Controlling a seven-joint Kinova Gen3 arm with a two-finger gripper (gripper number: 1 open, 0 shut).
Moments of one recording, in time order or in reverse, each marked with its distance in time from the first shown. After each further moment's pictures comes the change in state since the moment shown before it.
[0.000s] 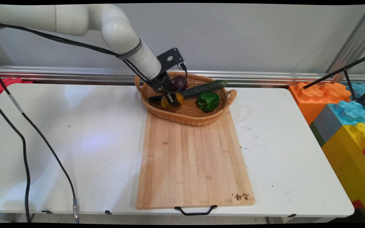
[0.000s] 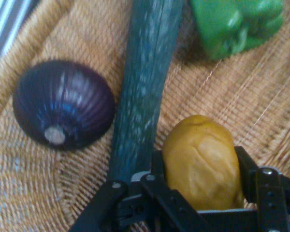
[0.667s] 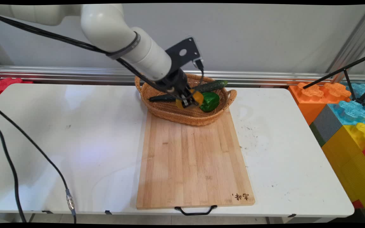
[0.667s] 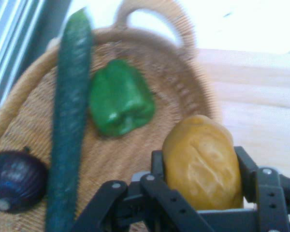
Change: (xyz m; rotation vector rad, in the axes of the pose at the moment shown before) arm 0.034 0.099 -0.084 0.003 0.129 0.123
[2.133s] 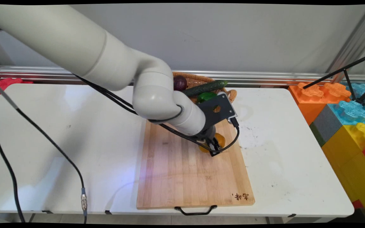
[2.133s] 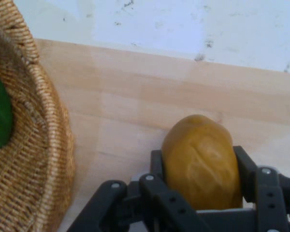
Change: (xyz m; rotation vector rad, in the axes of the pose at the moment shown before) arm 0.012 0.117 0.093 -0.041 -0.041 -0.055
